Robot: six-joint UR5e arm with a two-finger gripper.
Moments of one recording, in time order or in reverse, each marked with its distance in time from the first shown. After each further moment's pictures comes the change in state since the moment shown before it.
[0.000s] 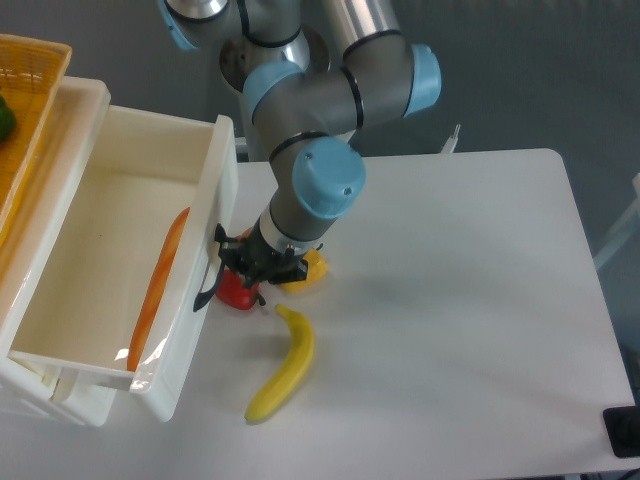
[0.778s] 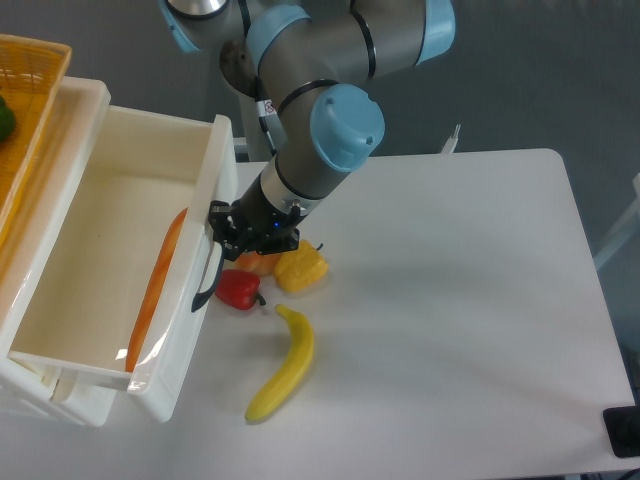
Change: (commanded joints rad) arm -0.003 0.014 0.021 0.000 -0.074 0.000
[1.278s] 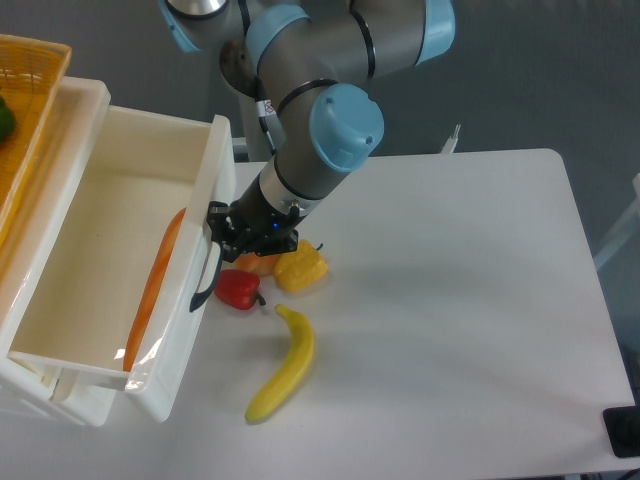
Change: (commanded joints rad) arm 0.011 -0.009 0.009 0.005 0.000 0.000
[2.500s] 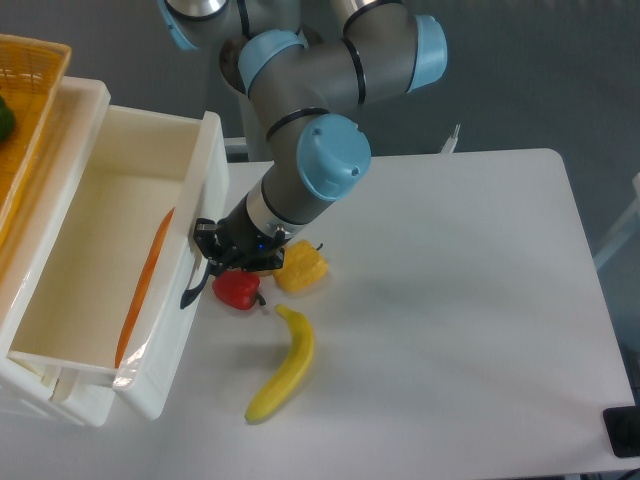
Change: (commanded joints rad) arm -0.072 -0.046 0.025 -0.003 -0.028 -0.020
